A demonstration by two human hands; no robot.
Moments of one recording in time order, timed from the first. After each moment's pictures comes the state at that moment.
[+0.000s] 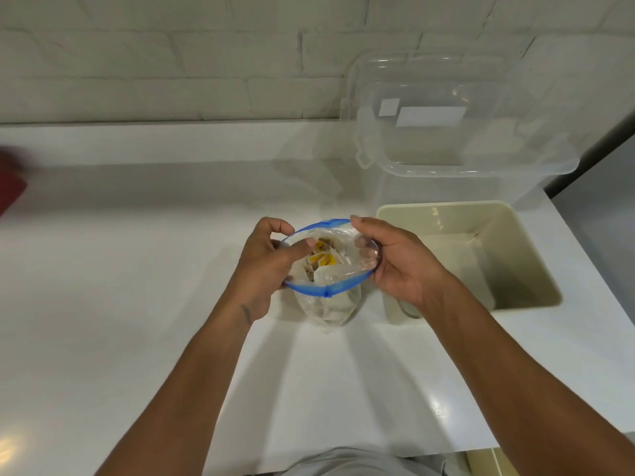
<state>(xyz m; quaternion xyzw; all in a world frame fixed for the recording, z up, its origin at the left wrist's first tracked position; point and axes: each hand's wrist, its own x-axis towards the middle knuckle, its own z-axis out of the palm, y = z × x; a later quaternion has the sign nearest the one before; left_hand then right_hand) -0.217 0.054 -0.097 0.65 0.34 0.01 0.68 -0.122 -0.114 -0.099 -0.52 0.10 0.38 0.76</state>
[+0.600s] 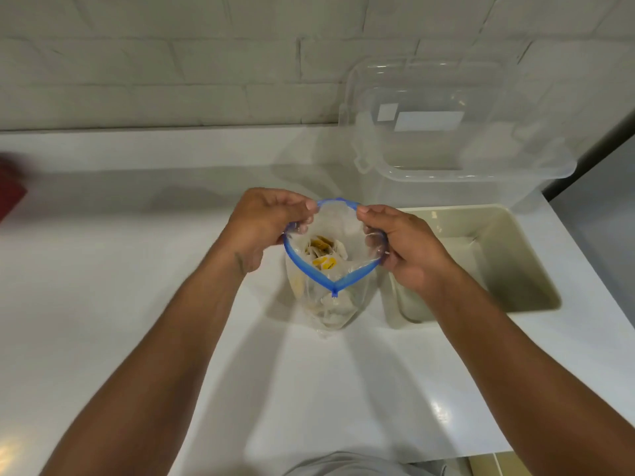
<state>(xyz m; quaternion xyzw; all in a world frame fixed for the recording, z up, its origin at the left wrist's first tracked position) -0.172 0.082 -0.070 0.73 0.22 0.02 0.64 -0.111 -0.111 -0.078 -0.64 0.06 0.29 0.71</state>
